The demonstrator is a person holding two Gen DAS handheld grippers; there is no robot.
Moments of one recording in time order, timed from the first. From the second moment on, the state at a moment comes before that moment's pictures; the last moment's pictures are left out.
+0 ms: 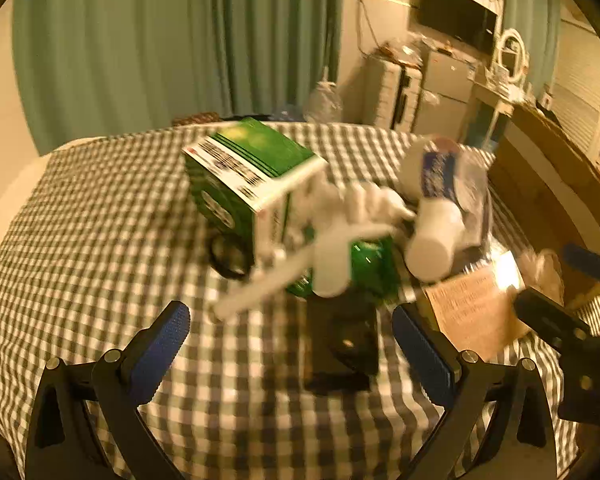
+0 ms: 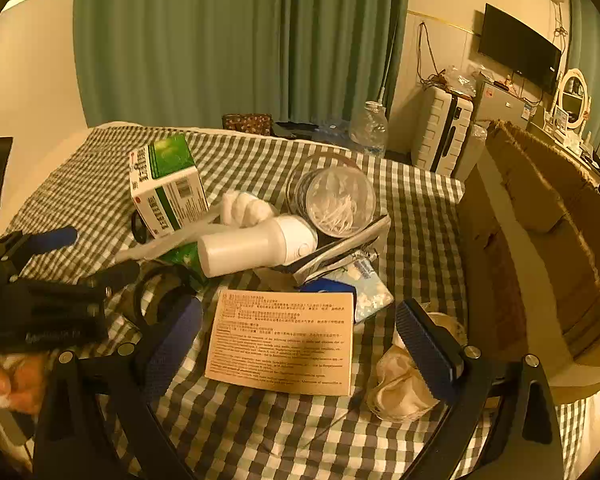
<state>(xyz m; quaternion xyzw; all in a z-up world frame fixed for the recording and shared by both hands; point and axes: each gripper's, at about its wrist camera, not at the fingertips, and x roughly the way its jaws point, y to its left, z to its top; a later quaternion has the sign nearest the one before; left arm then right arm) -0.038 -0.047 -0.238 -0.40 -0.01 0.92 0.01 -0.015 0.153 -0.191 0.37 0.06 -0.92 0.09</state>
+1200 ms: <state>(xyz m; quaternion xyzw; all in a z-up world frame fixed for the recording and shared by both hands) -0.056 -0.038 -0.300 -0.47 0.03 0.88 0.07 -0.025 0.172 -0.259 0.41 -0.03 -0.90 0.14</state>
